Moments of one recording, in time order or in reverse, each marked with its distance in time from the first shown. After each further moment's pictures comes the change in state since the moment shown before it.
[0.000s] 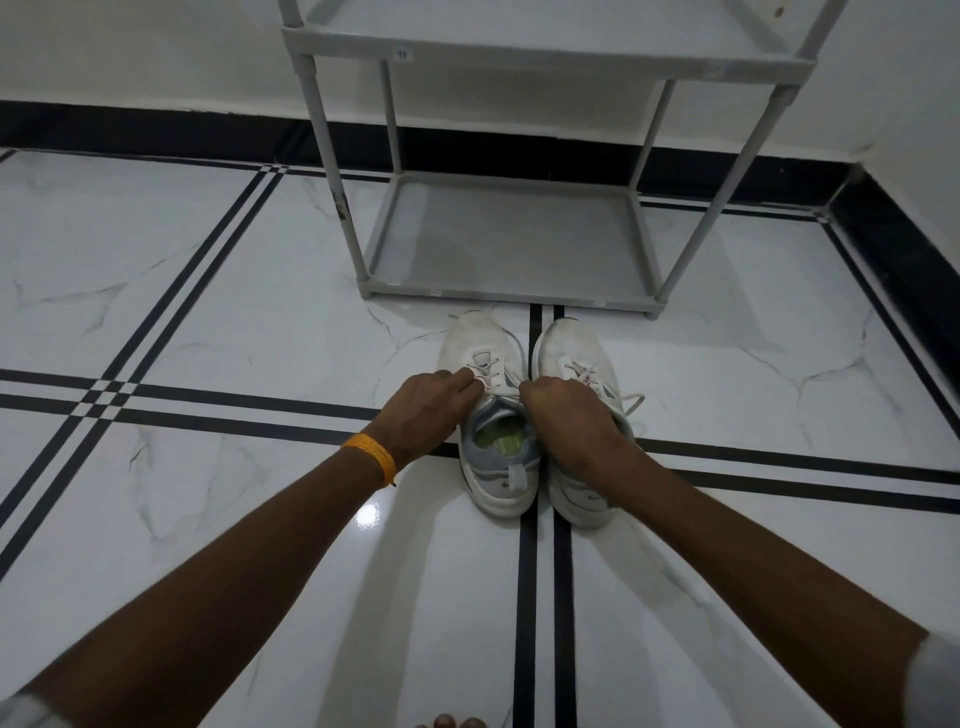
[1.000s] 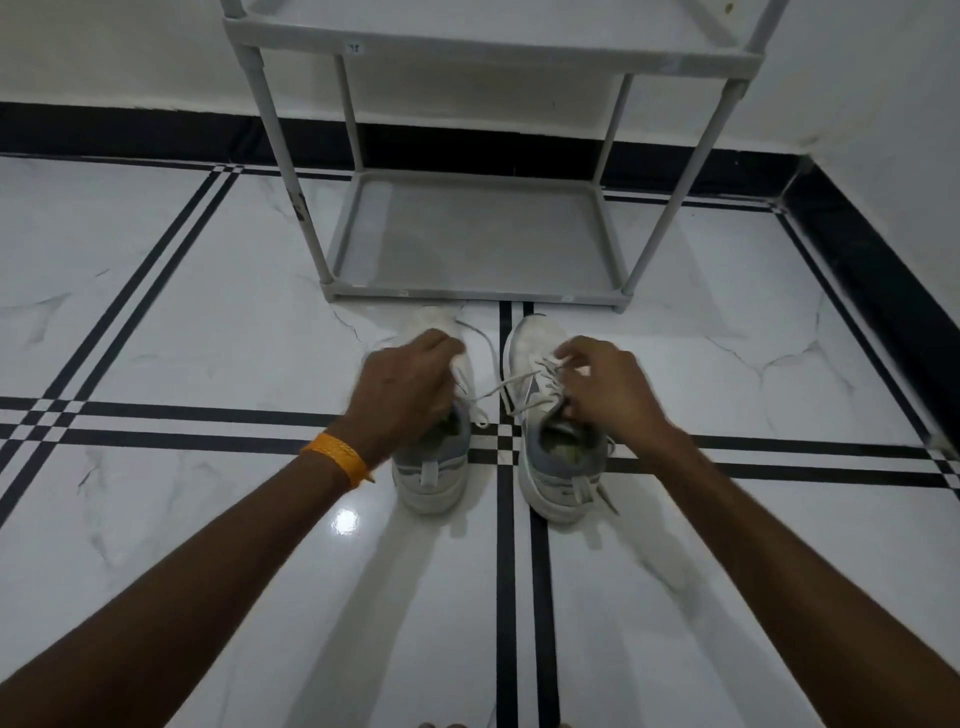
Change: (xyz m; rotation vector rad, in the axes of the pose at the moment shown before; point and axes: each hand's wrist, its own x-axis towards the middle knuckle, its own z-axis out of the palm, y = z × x) left_hand 0.014 0.013 -0.033 -0.209 0.294 -0.173; right_hand -0.017 0.056 -0.016 0.635 0.190 0.476
